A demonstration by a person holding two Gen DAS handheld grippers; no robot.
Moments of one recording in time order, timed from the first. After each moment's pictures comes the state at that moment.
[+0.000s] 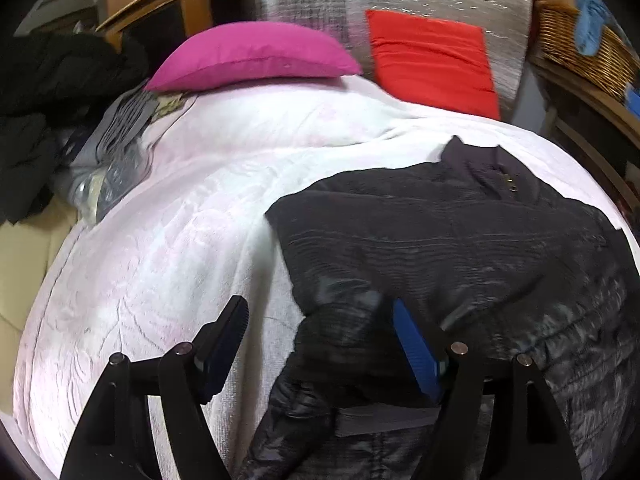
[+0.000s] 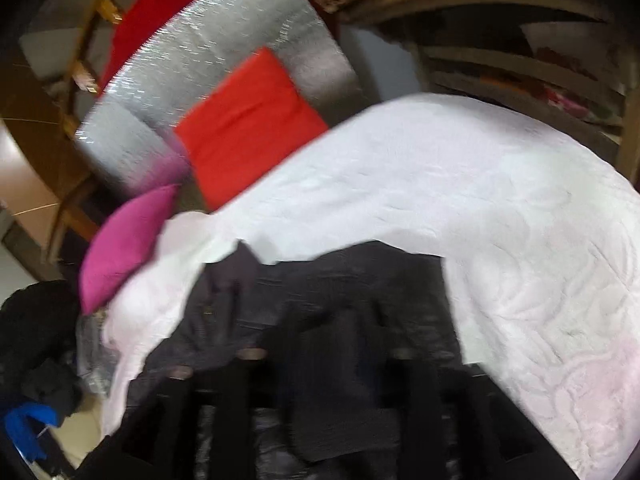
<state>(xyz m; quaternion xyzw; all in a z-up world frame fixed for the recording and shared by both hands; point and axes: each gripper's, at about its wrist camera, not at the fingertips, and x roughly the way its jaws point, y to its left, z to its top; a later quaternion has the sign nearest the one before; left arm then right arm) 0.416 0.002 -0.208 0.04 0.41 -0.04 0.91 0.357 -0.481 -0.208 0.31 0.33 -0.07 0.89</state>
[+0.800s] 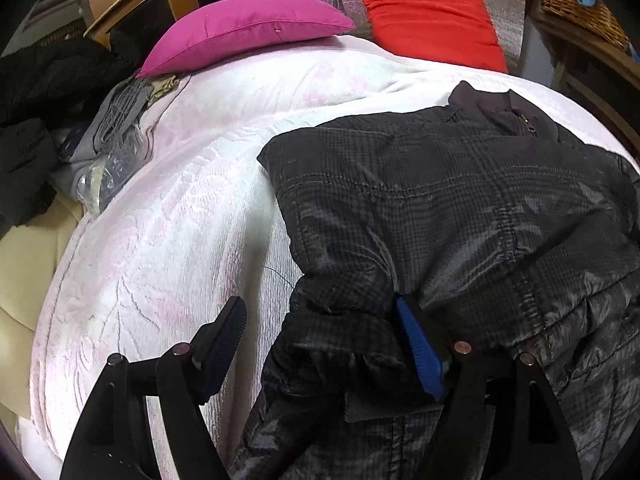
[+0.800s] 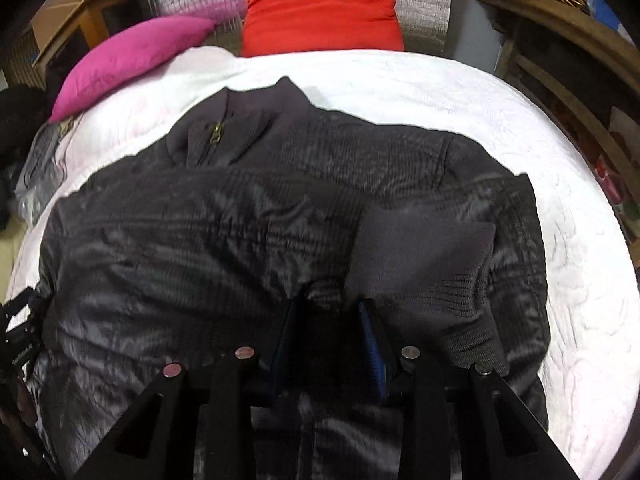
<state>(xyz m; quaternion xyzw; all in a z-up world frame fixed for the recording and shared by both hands) 0.402 -0.017 -0.239 0.11 0.44 -0.02 0.89 0.380 -0.364 -0.250 0.06 0.50 -0.04 0.86</state>
